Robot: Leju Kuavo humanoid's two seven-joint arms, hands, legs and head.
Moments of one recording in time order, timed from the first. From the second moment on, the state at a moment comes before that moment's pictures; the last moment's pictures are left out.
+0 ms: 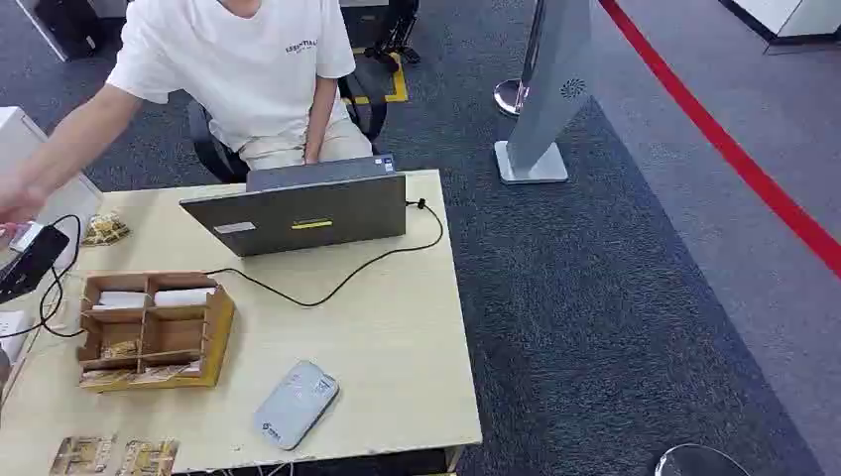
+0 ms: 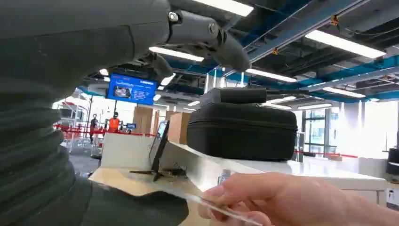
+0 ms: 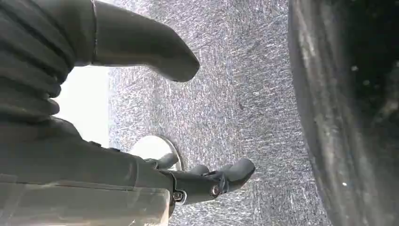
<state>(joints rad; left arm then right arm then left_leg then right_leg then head) -0.53 0.36 0.12 -1.02 -1.17 0.46 0.05 -0.08 -0.08 1.13 -0.16 0.33 -0.09 -0.04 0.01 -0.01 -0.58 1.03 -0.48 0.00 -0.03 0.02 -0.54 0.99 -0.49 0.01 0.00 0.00</state>
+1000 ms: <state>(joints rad) -0.25 0.27 0.07 -1.37 -1.20 0.54 -0.02 -0.07 -0.08 1.13 -0.16 0.31 -0.09 -0.04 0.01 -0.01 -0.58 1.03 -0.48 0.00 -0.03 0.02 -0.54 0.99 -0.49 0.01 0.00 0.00</state>
